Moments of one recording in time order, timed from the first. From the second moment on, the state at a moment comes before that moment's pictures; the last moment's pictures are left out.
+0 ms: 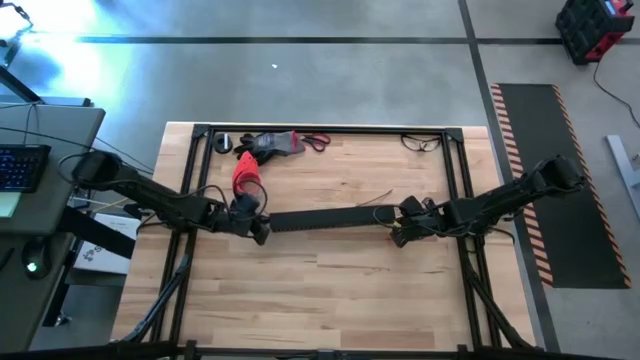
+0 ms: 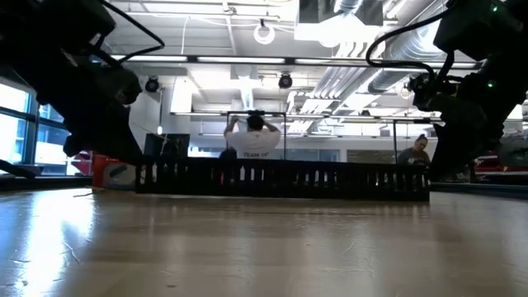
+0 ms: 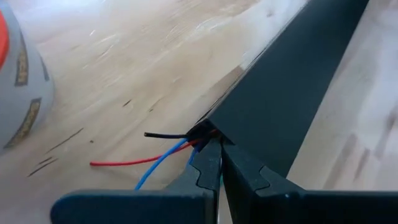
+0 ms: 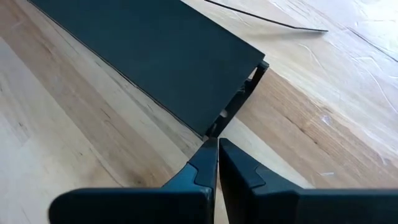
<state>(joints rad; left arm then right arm) -0.26 1.13 0.34 -0.07 -0.47 -0.98 0.26 1.16 0.43 -0.44 0.43 0.99</state>
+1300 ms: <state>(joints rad) -0.24 1.31 0.34 -0.05 -0.57 -1.02 0.17 1.25 0.50 -0.46 0.46 0.87</state>
